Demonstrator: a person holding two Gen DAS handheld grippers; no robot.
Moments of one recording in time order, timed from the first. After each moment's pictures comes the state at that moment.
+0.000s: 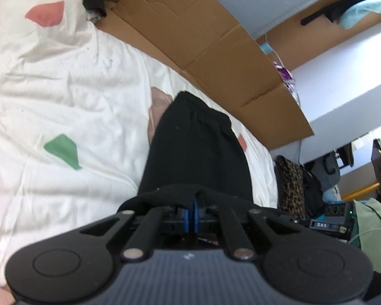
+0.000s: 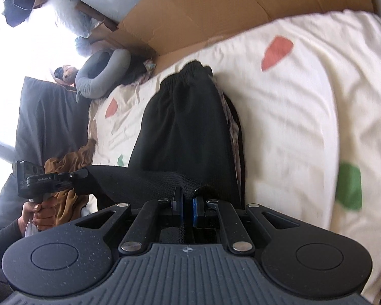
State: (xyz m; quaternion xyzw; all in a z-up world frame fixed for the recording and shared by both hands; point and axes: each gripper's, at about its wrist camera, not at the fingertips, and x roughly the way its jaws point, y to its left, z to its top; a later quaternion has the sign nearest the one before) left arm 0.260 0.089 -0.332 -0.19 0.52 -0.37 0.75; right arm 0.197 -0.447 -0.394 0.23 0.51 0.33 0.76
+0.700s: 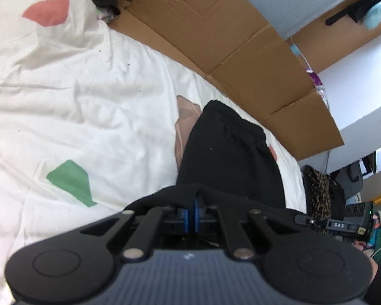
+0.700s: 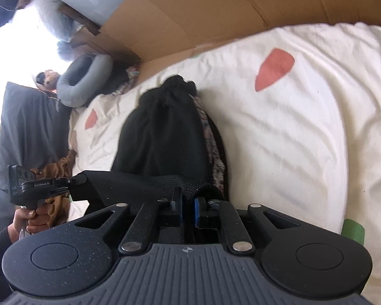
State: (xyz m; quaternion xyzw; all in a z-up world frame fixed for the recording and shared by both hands) left arm 0.303 0.066 -0.371 -0.17 0.53 -0.33 0.76; right arm 0.244 -0.431 -0.422 0.22 0.51 0.30 0.78
